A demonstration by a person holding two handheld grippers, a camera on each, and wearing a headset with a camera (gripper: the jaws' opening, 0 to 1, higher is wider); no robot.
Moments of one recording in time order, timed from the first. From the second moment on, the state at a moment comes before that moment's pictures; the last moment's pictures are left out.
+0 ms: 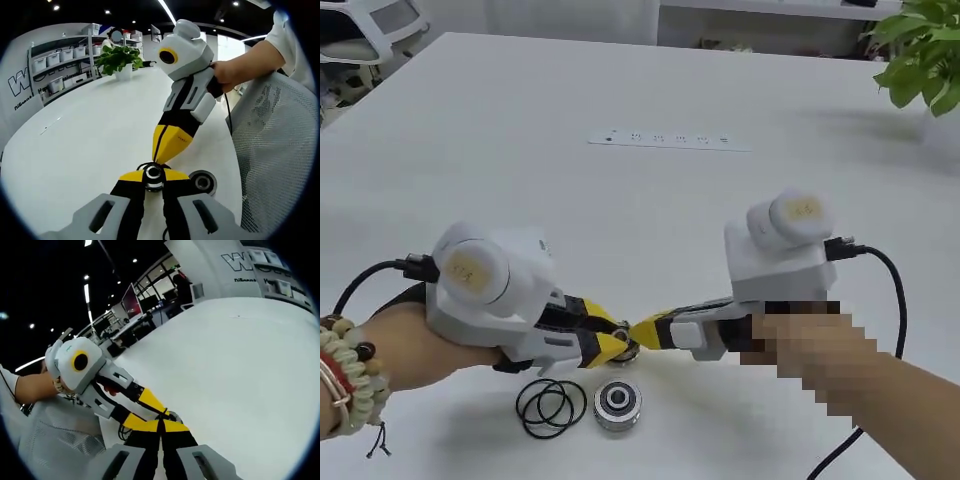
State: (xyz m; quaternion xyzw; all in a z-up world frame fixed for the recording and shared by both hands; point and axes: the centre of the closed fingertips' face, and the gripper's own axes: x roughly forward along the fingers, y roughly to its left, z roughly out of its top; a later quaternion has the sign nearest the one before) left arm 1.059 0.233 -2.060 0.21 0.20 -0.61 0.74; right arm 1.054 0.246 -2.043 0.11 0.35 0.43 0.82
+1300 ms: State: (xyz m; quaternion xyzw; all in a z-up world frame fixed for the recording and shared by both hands) left arm 1.053 0.242 -1.997 0.23 0.18 -0.62 0.73; right arm 1.064 0.231 -2.041 0.09 0.36 0.38 0.85
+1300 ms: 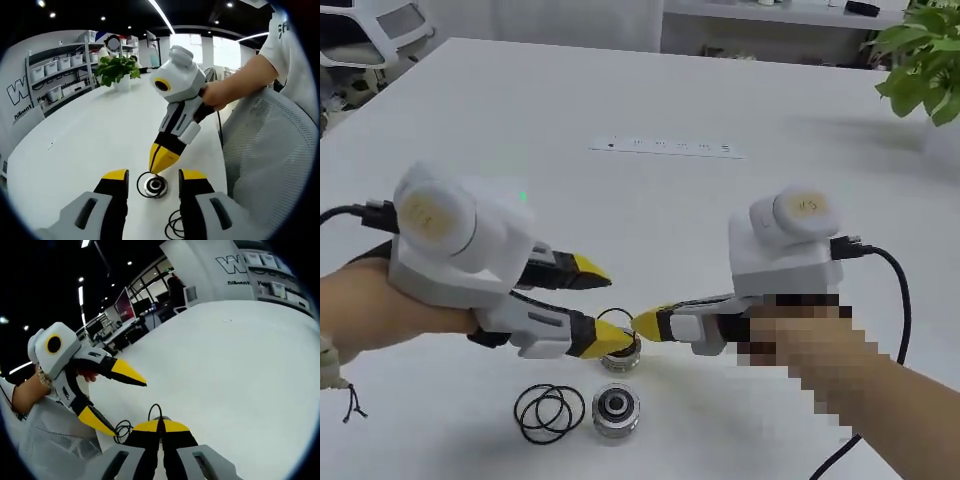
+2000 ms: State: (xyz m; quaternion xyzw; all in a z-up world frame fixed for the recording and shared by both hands) left arm 1.015 0.319 -1.950 0.20 0.15 -0.58 0.78; right arm 1.051 0.260 -2.018 0.09 0.34 0.43 0.83
